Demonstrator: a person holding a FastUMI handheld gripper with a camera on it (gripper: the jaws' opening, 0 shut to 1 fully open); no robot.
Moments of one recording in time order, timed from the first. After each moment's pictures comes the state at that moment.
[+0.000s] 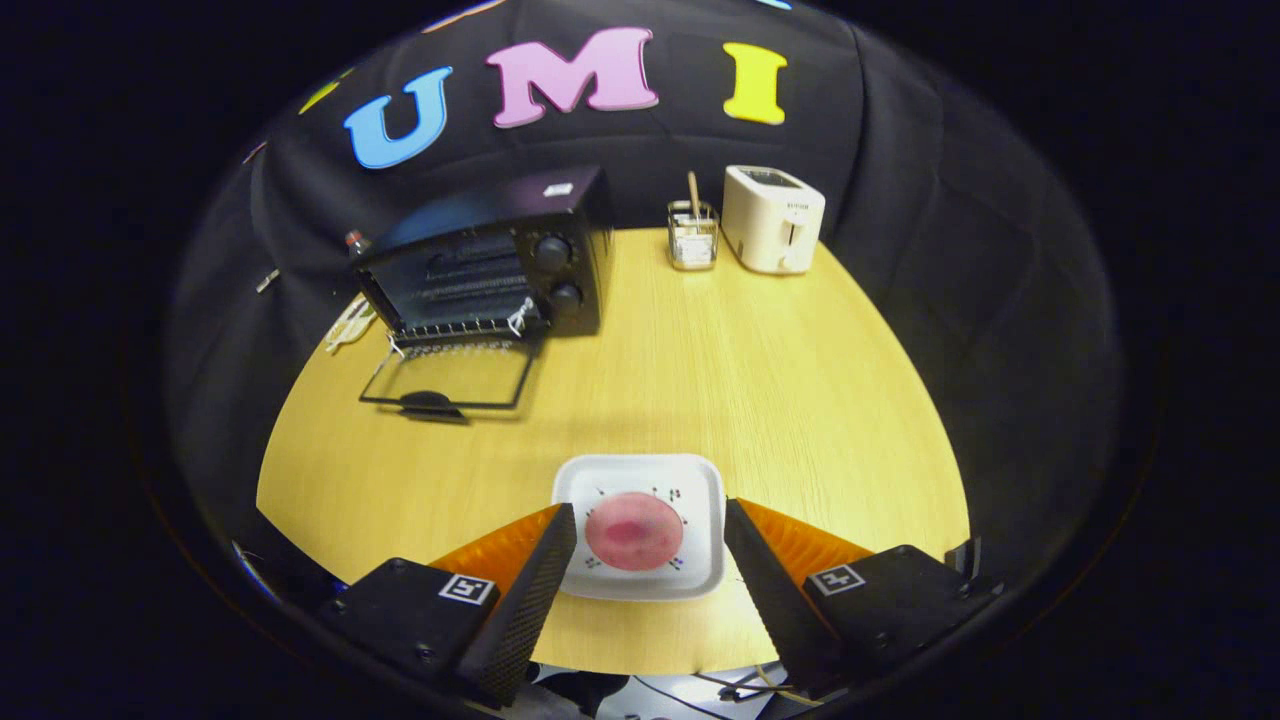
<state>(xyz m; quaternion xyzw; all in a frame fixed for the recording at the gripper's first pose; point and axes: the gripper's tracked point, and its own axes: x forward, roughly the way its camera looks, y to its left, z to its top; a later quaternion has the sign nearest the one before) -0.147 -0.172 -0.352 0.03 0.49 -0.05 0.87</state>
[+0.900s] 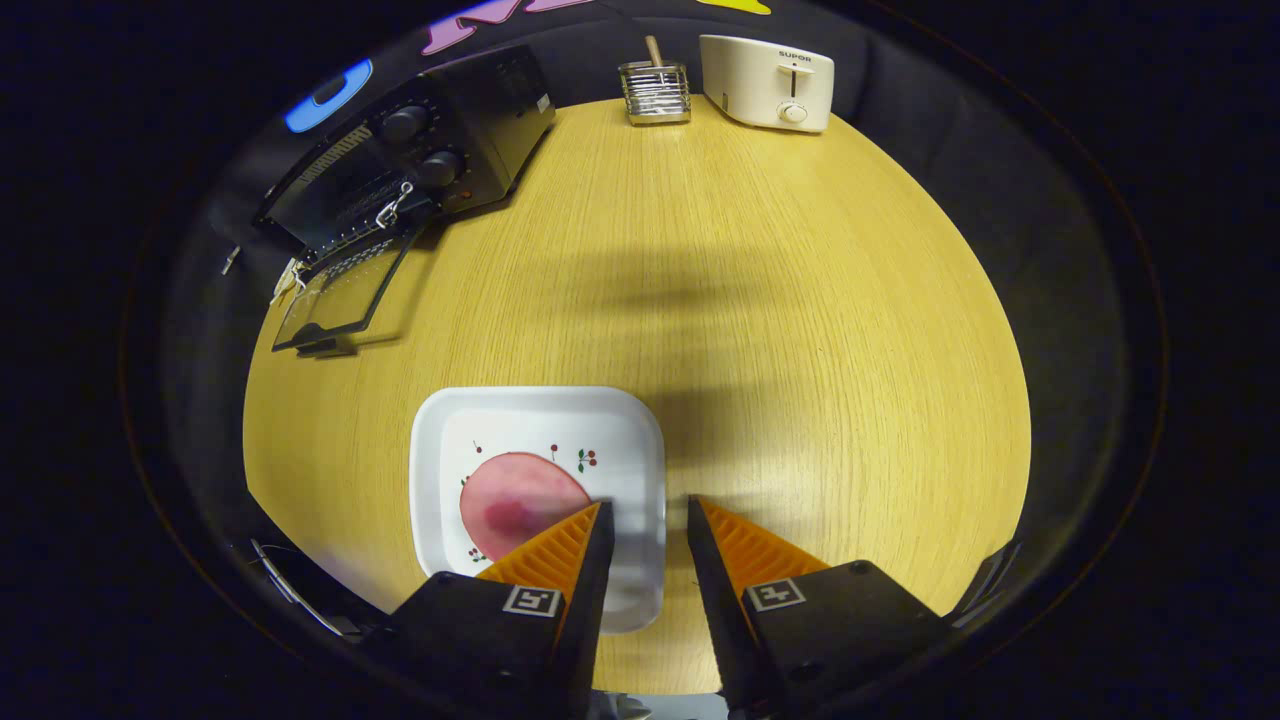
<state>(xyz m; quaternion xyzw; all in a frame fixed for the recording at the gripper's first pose) -0.149 -0.216 -0.456 0.05 0.62 -0.04 0.78</state>
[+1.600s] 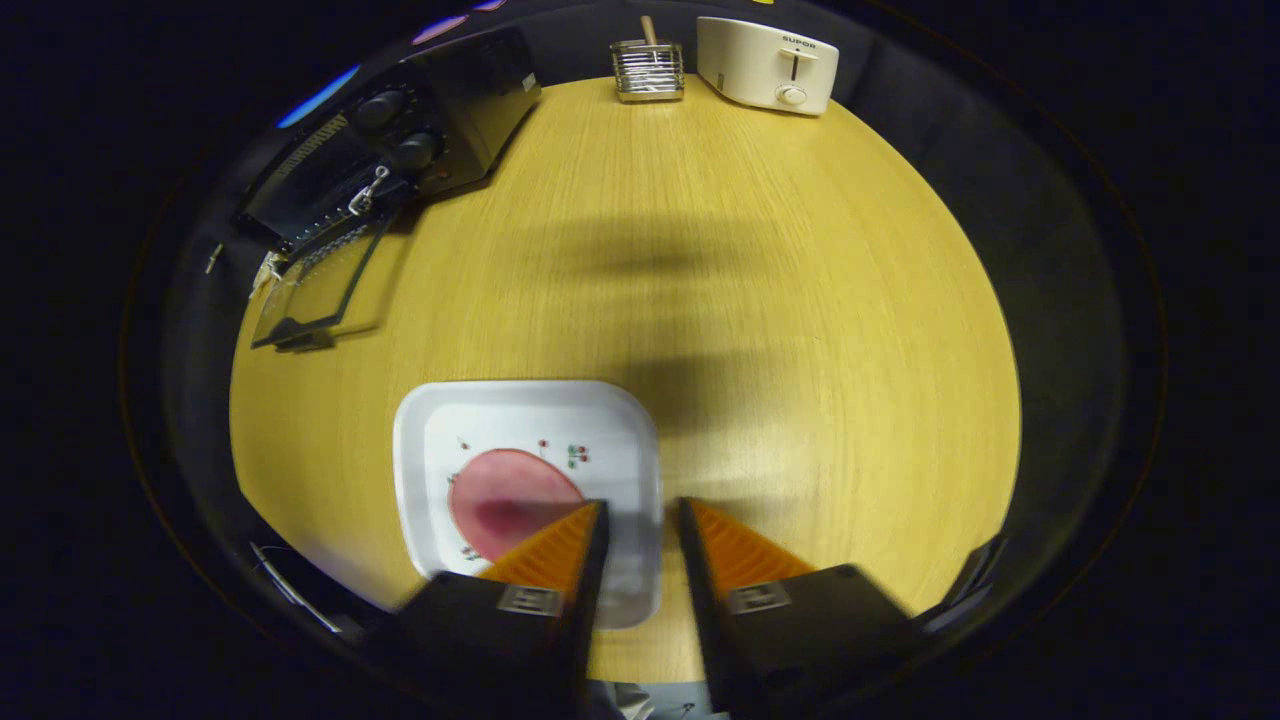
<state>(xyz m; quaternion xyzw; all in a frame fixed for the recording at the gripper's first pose) -0.148 -0.217 -0.457 0.05 0.64 -0.06 0.76</state>
